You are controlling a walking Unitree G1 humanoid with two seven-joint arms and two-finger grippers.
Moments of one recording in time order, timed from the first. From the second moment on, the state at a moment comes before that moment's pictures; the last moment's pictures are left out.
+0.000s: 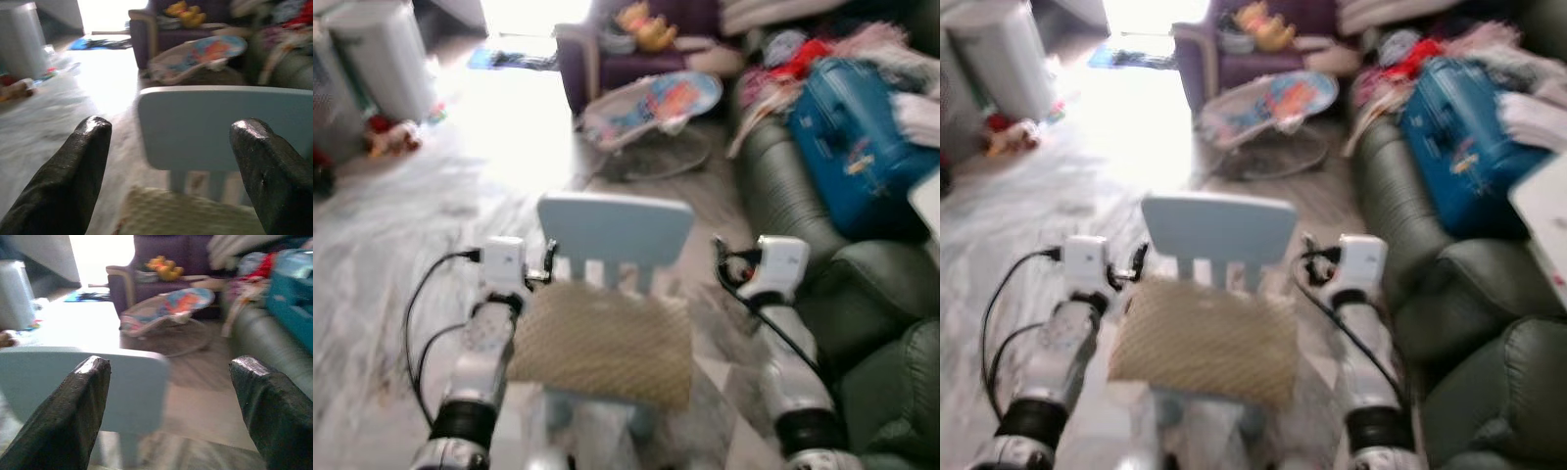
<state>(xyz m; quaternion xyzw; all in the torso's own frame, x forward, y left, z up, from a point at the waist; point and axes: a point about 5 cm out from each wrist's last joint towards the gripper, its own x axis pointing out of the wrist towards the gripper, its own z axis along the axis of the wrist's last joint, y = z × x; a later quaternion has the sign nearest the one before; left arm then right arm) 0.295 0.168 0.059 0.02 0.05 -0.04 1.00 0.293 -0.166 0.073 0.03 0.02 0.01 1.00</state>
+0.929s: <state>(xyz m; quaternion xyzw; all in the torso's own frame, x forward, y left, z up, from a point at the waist) 0.292 0.156 0.054 0.03 0.06 -0.07 0.99 0.290 -0.181 0.071 0.03 0.02 -0.02 1.00</state>
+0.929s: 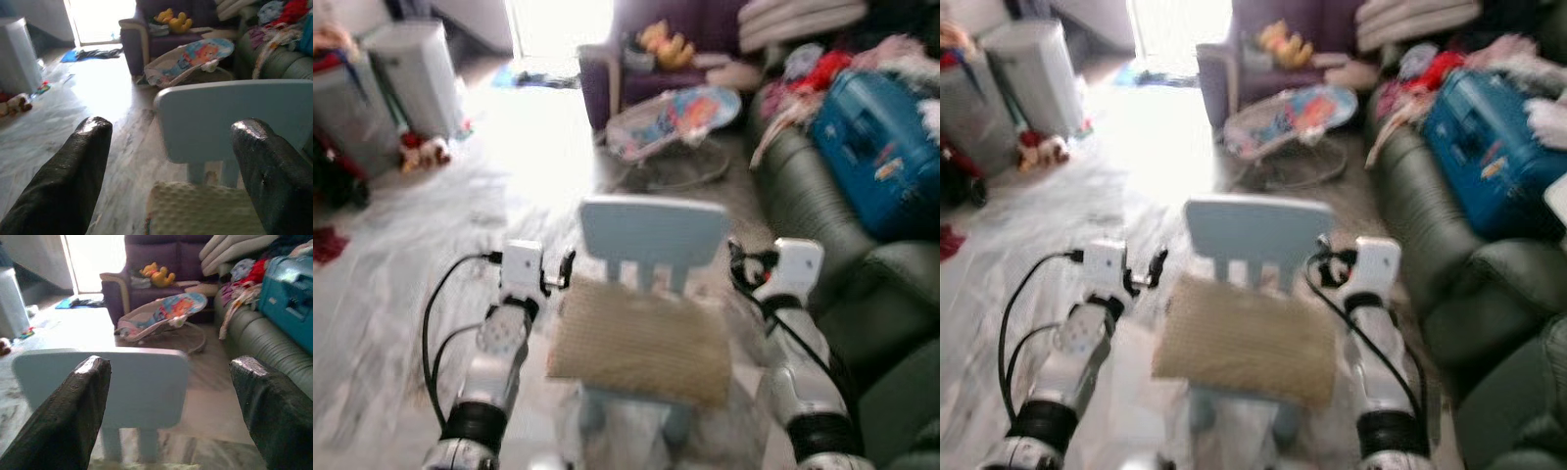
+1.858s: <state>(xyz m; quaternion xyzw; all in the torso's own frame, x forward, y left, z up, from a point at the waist) 0.293 0.148 0.058 0.01 0.05 -0.09 0.99 0.295 -0.178 0.076 0.03 0.02 -0.02 1.00</state>
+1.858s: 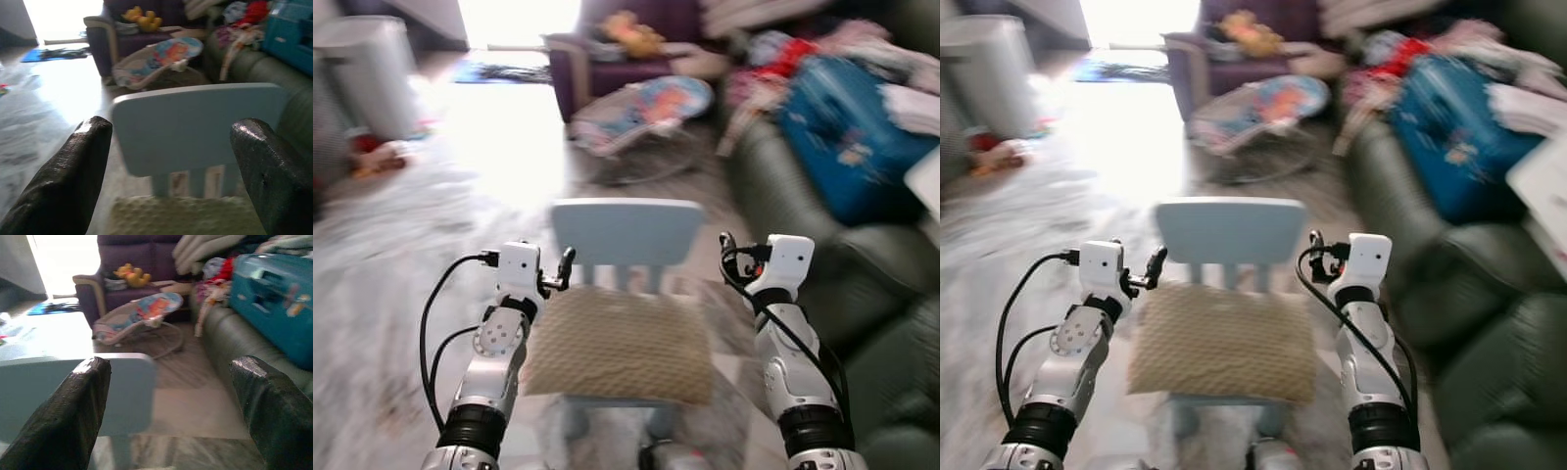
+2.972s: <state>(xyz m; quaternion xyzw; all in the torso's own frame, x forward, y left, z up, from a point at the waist) 0.265 0.195 0.052 0.06 0.07 -0.04 0.99 0.267 -0.171 0.059 0.05 0.04 0.02 1.00</state>
